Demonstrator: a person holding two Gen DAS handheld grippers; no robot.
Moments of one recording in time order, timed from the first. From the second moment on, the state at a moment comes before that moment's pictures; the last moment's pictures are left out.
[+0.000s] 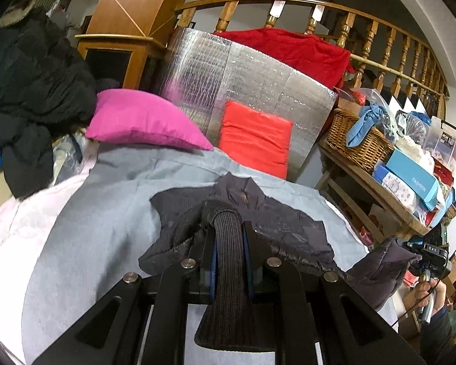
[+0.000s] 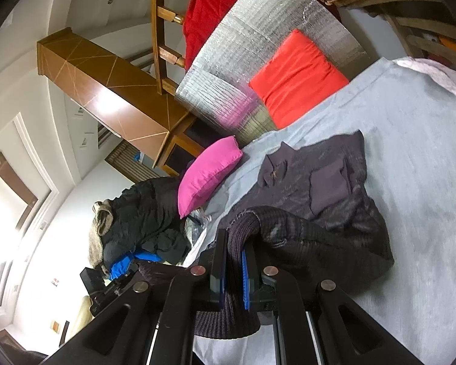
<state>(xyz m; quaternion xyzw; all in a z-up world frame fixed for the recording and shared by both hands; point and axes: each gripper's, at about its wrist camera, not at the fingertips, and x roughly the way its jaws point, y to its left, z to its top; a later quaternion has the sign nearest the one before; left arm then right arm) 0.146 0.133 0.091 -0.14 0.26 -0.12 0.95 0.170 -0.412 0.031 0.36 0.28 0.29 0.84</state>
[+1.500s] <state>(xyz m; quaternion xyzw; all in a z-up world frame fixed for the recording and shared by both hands) 0.430 0.110 0.055 -0.10 0.31 0.00 0.94 0.490 -0.399 0.027 0.30 0.33 0.18 0.87</state>
